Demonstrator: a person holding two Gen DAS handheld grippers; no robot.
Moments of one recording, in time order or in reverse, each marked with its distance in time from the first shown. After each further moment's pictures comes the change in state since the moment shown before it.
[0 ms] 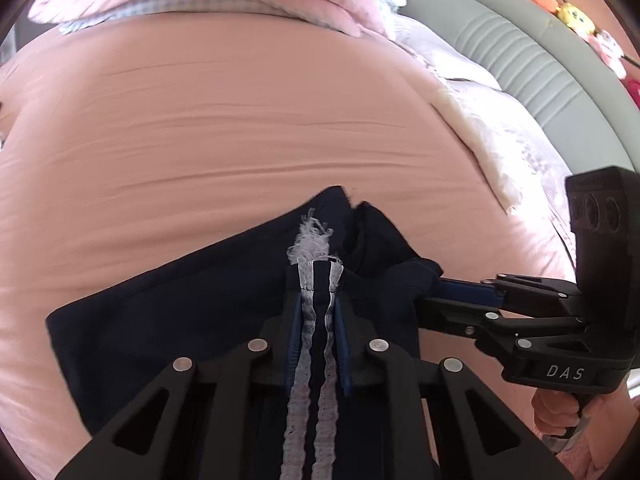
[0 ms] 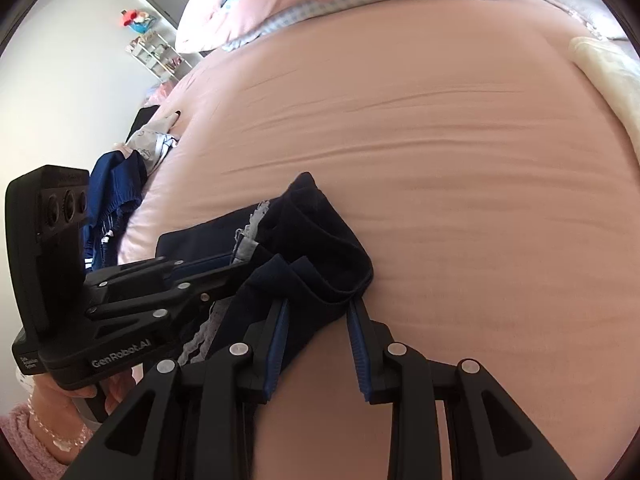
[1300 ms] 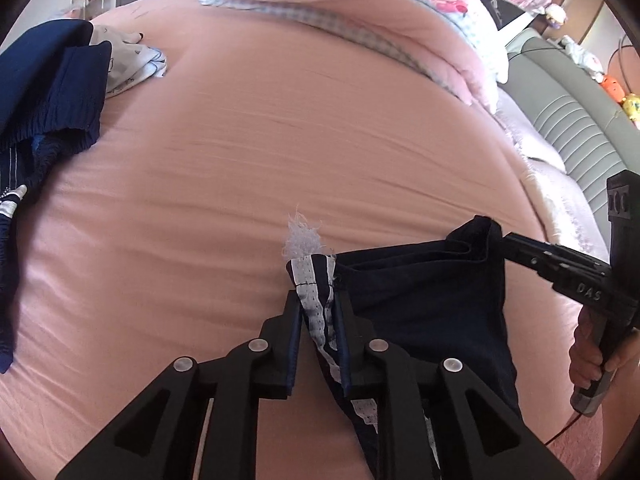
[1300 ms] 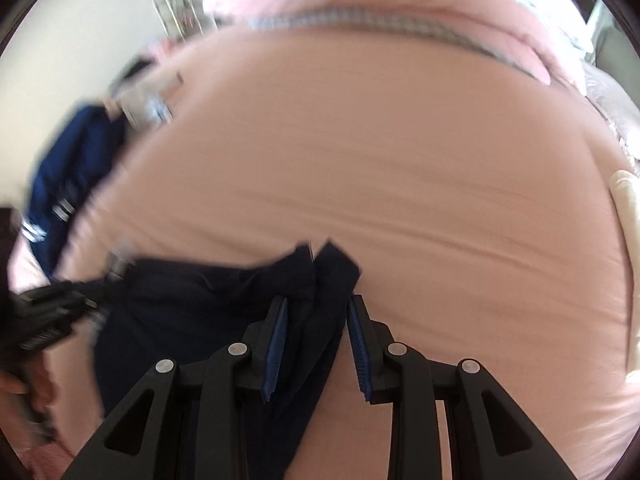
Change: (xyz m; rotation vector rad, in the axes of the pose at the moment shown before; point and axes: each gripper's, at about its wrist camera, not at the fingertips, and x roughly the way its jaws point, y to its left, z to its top) left arm -0.074 0.120 -0.073 -0.258 -0.143 0.122; right arm 0.027 0.073 0.052 -0.248 -0.047 -0.177
